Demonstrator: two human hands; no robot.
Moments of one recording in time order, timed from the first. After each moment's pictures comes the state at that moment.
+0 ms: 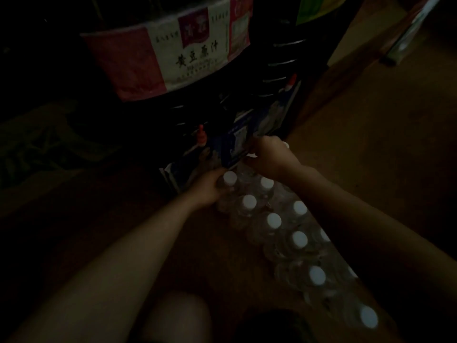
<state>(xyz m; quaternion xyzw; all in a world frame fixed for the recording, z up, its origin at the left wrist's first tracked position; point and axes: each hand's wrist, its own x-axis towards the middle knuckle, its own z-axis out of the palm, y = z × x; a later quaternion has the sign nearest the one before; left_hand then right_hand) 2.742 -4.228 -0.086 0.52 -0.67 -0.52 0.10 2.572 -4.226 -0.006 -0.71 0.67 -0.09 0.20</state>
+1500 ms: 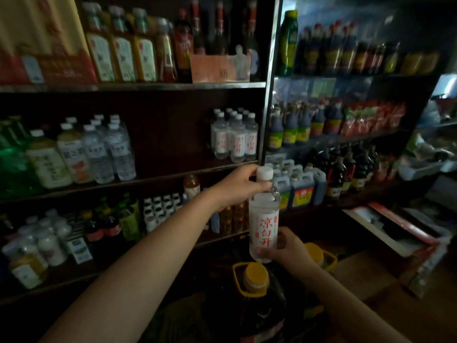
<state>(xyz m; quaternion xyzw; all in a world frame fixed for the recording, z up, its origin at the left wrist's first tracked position) 2.859 -4.246 0.844 0.48 -0.71 -0.38 0.34 2.686 -4.223 0.704 -0.61 0.57 -0.33 0.44</state>
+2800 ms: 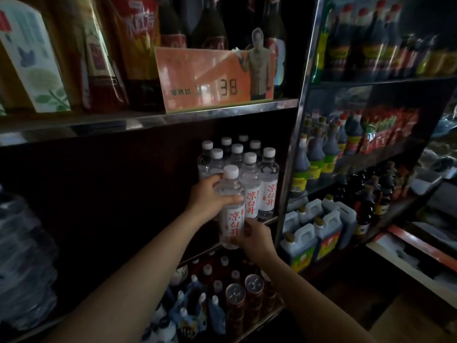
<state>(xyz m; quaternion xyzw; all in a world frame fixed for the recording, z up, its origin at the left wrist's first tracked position) 2.999 -4.652 0.806 0.54 -0.64 -0.33 0.44 2.857 -4.637 0.700 -0.62 0.59 -0.40 0.33</state>
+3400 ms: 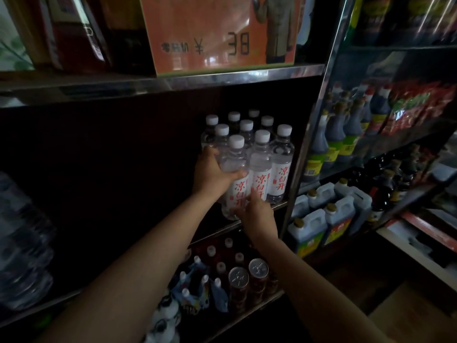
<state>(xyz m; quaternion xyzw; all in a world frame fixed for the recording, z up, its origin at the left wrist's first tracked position) 2.985 -4.688 0.787 0.62 -0.59 -0.22 0.47 2.871 -4.673 0.692 -0.63 0.64 -0.36 0.23</state>
